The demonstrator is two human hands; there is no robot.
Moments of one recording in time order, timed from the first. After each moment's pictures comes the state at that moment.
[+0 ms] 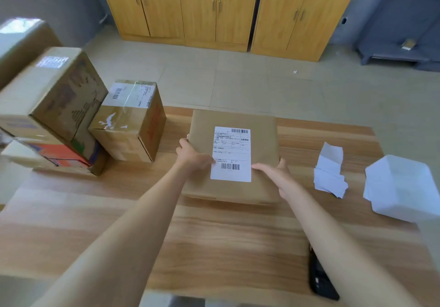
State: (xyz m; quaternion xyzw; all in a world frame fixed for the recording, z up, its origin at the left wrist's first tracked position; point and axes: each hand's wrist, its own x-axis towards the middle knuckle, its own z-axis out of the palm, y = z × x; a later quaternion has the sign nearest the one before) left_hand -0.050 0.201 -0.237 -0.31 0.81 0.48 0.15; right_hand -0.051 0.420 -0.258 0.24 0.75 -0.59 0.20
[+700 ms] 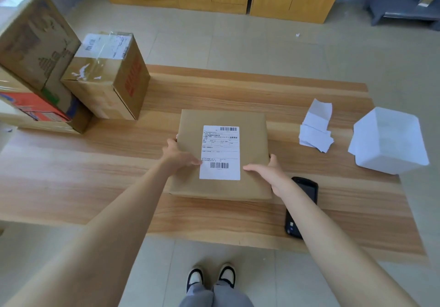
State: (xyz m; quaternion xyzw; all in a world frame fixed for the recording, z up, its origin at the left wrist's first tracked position) left_hand 0.037 0.238 -0.300 -0.36 0.78 0.46 0.22; right_hand 0.036 0.482 -0.317 0.24 0.72 -0.58 0.29
